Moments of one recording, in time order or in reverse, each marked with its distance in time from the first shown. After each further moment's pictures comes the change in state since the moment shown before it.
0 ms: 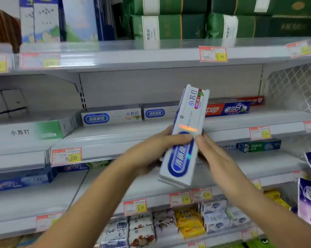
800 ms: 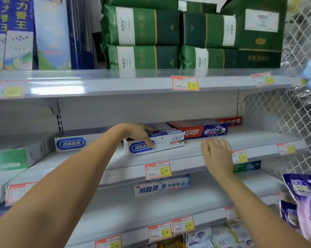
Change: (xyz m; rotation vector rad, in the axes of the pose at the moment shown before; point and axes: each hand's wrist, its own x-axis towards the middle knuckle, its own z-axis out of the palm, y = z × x) left_hand 0.165 0.053 -0.080 1.046 0.026 -0.187; right_hand 0.132 0.075 -0.136 -1.196 0.544 -0.276
